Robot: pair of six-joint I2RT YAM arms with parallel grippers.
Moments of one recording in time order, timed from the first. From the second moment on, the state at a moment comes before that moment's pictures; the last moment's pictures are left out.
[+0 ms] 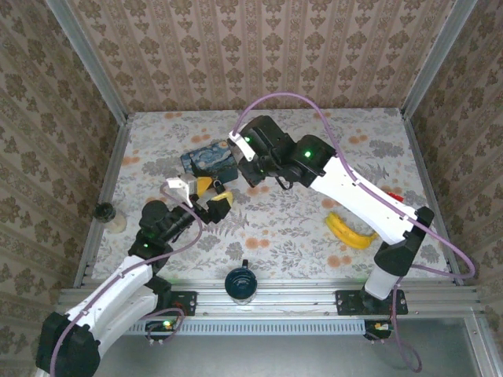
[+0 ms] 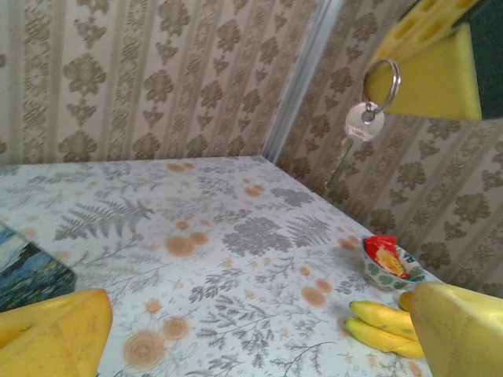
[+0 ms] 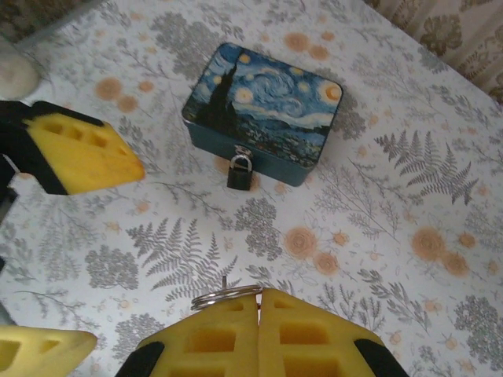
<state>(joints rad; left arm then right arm) -0.50 0.74 0.32 0.47 0.41 -0.36 0.88 1.69 1.96 -1.04 0.16 0.05</state>
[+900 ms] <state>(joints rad) -0.78 0.79 0.37 0.61 0.08 0.16 0.87 1.65 2.02 -1.05 0.03 0.24</state>
